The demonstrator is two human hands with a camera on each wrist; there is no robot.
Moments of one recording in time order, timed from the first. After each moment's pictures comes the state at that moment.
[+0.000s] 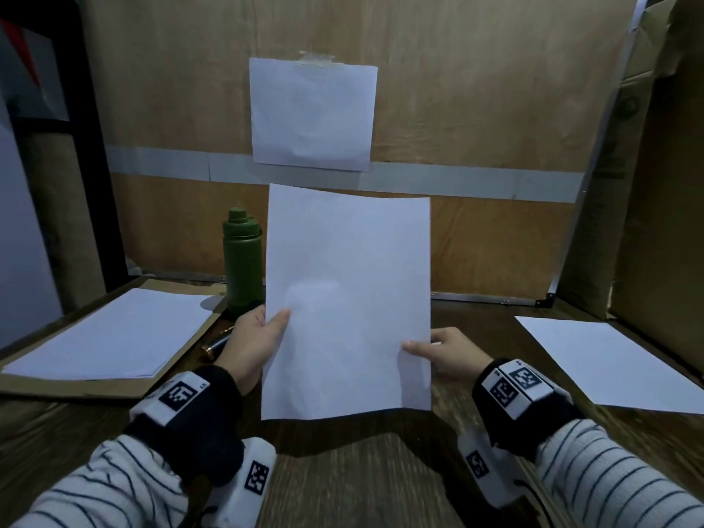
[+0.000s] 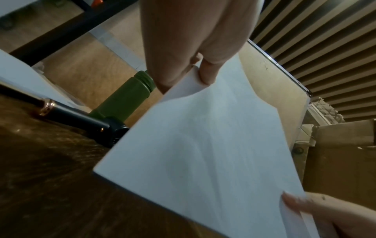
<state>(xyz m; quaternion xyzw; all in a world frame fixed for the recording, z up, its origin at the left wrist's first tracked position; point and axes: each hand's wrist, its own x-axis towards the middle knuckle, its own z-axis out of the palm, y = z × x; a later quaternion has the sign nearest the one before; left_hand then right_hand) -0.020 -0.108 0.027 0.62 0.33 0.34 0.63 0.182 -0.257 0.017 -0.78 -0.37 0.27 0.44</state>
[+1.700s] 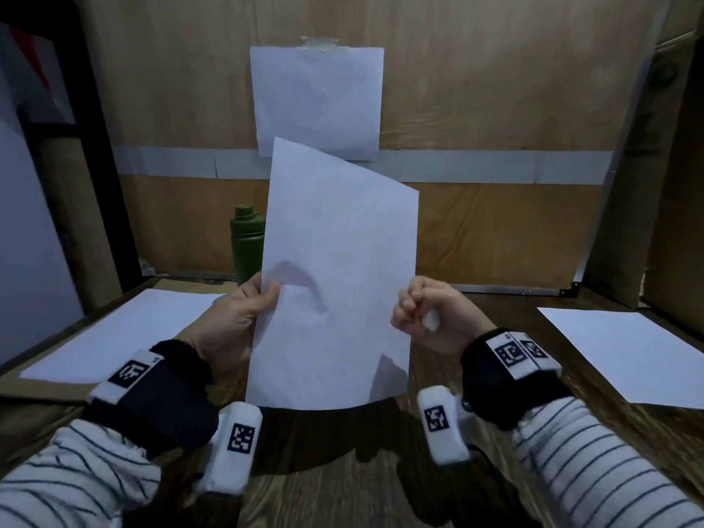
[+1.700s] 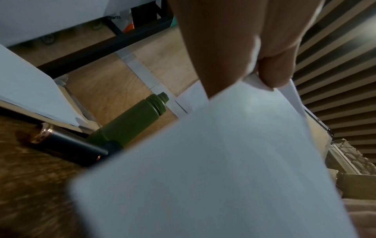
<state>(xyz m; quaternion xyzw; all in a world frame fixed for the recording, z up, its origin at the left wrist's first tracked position) -0.036 -0.080 0.047 0.53 0.07 0.28 0.80 0.170 -0.221 0.049 -0.39 -0.38 0.50 0.68</state>
